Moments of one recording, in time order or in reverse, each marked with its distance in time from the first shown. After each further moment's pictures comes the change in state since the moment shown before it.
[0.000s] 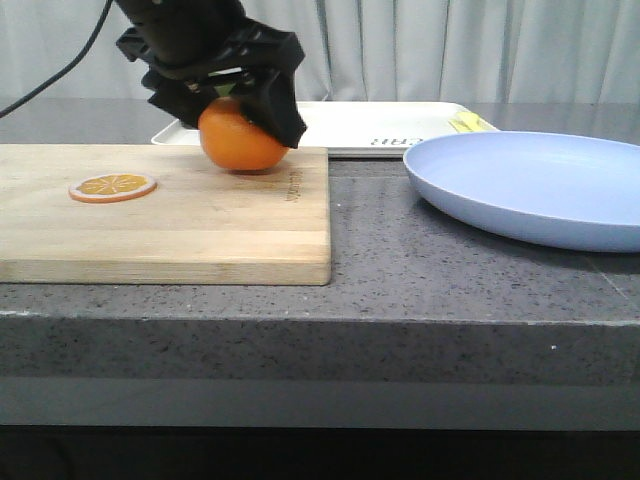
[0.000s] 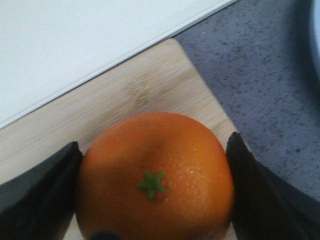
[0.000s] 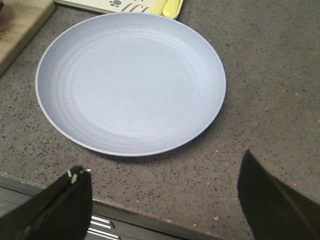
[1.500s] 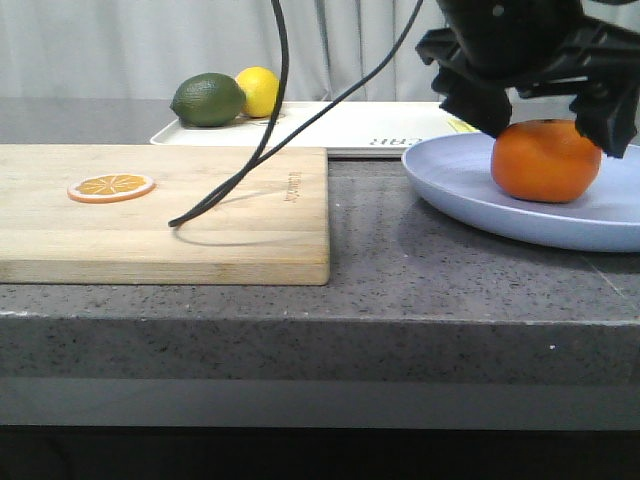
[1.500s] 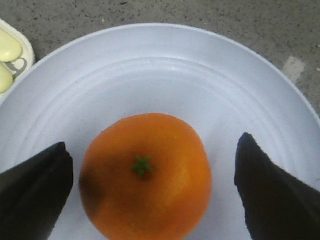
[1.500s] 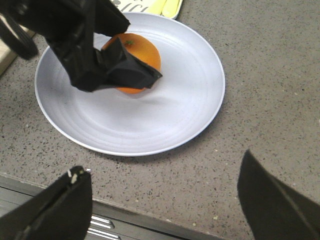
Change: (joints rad) left arm -0.346 0.369 -0.549 -0.001 0.055 -0.017; right arm 0.000 0.000 0.000 0.000 0.000 0.000
